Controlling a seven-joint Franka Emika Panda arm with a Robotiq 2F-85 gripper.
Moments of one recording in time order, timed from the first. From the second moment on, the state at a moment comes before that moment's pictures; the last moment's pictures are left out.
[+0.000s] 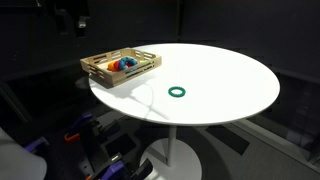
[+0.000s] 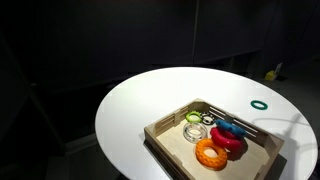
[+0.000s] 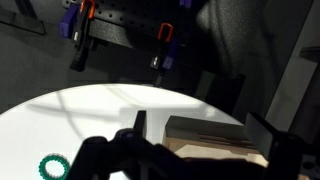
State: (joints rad) arm 0.23 -0.79 0.20 -2.73 0.15 1.79 0.06
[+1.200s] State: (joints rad) arm 0.17 -0.60 0.19 -2.62 0.15 1.98 0.06
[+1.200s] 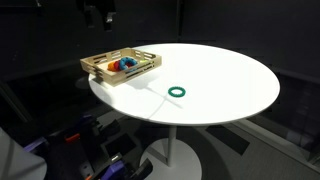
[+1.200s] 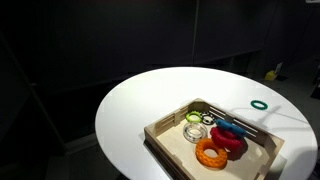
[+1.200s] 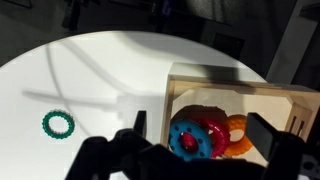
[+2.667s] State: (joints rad) arm 0.19 -0.20 0.20 -2.50 0.19 2.32 0.15
